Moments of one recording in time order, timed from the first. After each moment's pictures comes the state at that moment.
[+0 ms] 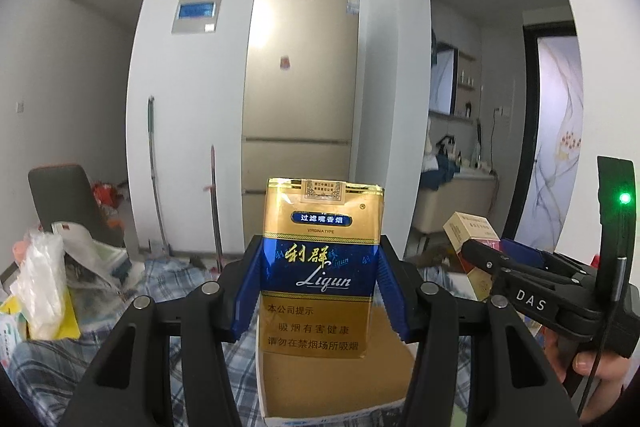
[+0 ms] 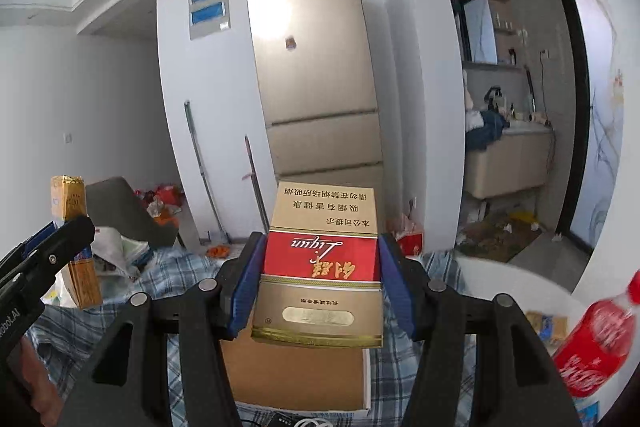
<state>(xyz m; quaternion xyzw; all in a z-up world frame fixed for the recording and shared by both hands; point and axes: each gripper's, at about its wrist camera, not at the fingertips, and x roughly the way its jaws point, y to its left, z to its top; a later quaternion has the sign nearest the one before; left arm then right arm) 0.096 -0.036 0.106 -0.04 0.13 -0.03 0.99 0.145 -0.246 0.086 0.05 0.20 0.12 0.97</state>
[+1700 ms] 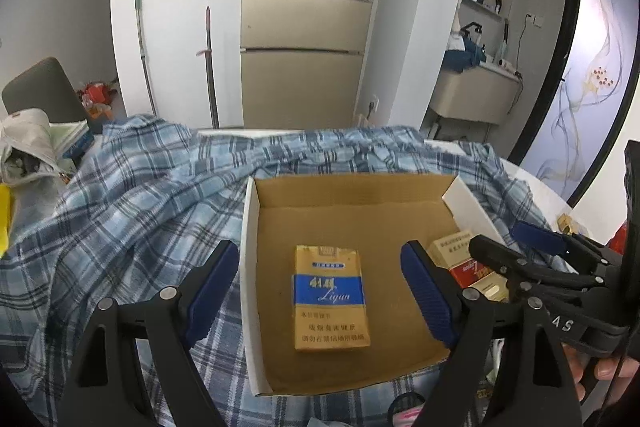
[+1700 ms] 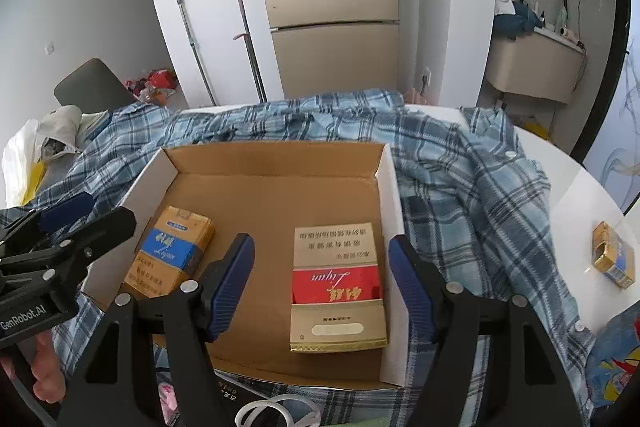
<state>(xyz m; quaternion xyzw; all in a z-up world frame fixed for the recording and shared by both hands) 0.196 -0.021 -0.035 -0.06 0.35 -0.03 0.93 0.210 -0.218 -0.053 0.00 0.40 0.13 0.91</state>
